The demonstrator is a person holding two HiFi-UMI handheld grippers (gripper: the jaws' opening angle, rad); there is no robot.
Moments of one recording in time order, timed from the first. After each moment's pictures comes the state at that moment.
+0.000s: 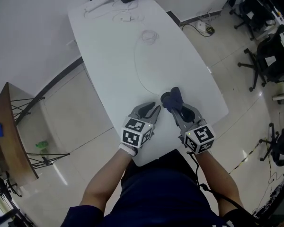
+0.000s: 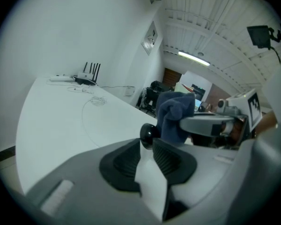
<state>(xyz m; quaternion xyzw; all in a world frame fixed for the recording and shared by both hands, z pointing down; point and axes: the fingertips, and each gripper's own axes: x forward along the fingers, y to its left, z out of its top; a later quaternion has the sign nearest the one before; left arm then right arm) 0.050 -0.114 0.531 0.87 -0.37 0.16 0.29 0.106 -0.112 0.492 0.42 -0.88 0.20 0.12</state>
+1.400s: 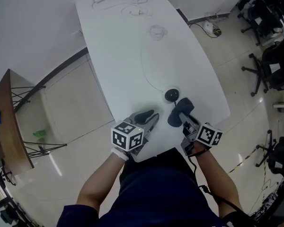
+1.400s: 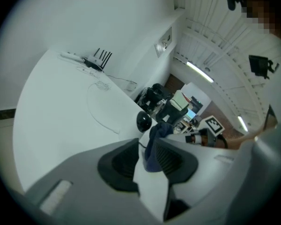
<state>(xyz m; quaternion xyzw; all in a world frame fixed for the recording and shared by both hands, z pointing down) 0.030 -0.069 0.534 0.85 -0.33 0.11 0.40 0.140 -0.080 0.565 0.41 -0.74 0.53 0.02</state>
